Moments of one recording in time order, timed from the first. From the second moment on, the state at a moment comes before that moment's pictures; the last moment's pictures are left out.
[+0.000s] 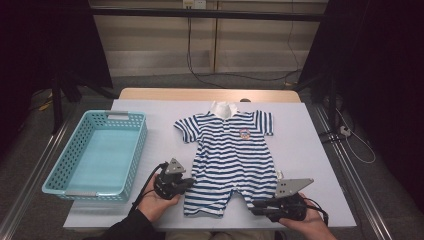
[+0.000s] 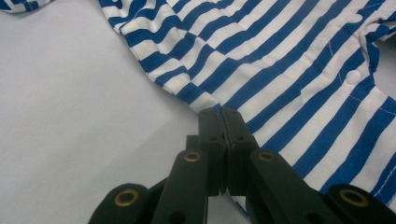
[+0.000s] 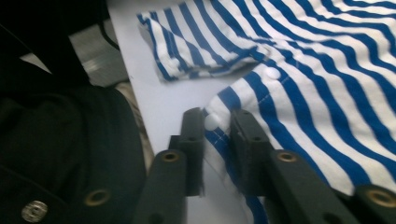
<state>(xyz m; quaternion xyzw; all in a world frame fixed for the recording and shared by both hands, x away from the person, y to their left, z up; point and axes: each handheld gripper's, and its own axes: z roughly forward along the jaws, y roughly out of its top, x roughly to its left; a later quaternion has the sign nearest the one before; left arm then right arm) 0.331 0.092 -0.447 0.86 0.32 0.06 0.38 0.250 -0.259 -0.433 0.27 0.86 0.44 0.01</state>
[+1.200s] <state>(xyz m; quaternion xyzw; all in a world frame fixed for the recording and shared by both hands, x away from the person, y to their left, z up) 0.269 0.031 -0.452 0.90 0.14 0.01 0.42 0.325 -0.321 -0.452 0.44 0.81 0.35 0.16</state>
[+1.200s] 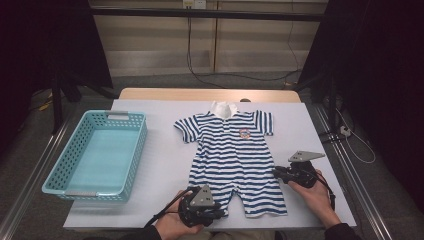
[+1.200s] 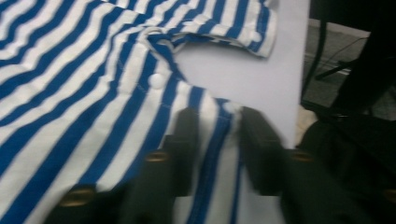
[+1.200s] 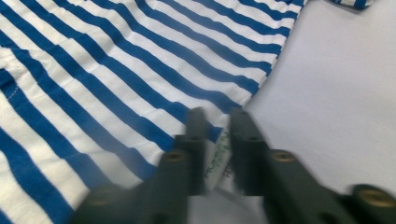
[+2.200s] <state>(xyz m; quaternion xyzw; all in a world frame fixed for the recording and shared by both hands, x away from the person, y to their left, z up) 0.307 0.071 -0.426 0.85 0.23 0.04 0.48 0.314 -0.337 -0.443 0.45 0.79 0.38 0.18</state>
